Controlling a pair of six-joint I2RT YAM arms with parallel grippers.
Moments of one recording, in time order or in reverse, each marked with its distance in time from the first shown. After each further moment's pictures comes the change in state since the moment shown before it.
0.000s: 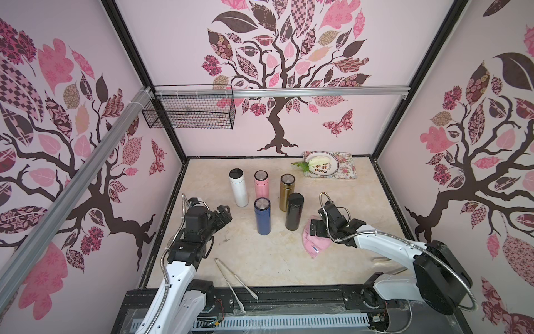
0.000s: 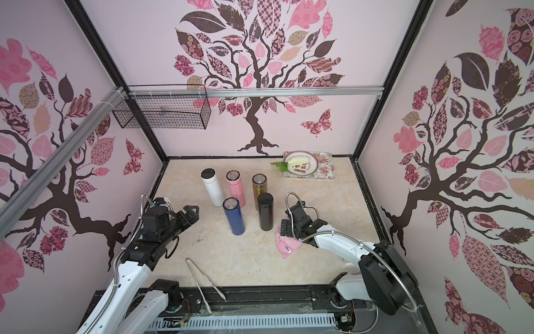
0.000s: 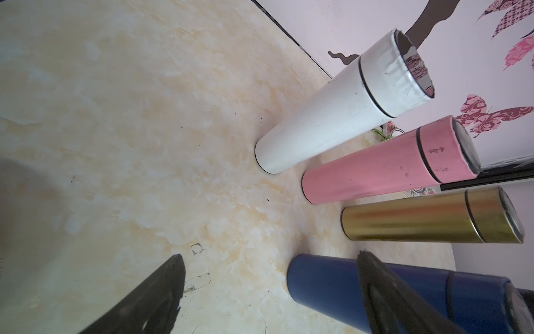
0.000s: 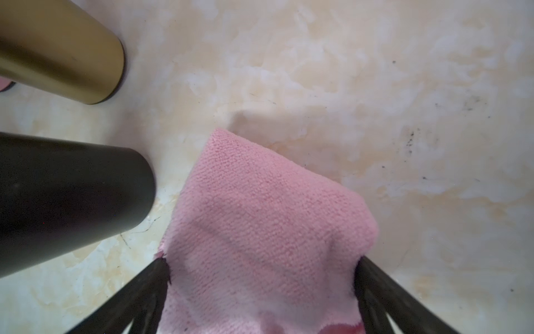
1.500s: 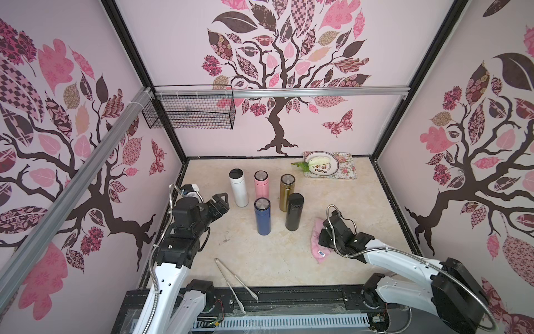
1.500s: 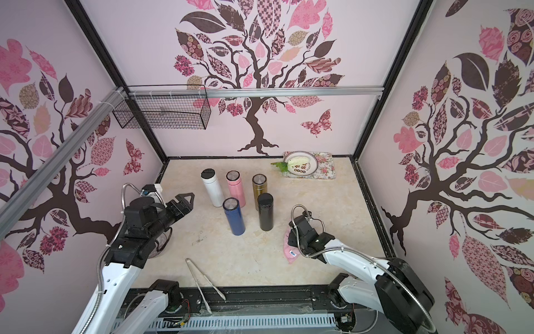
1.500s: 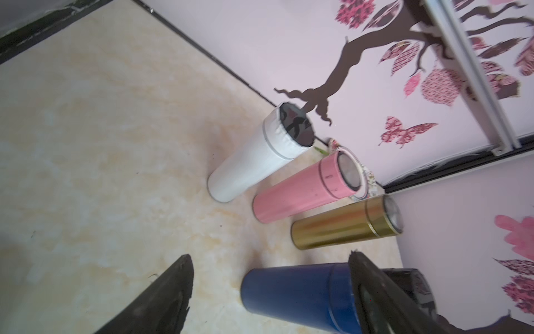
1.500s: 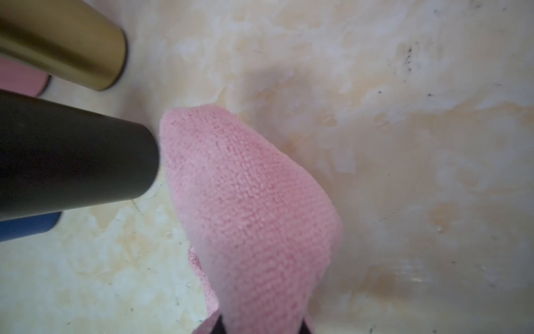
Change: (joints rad) left arm -0.012 0.030 0.293 -0.074 0.084 0.029; right arm 0.018 -0.230 -0.172 0.046 -0.056 0.191
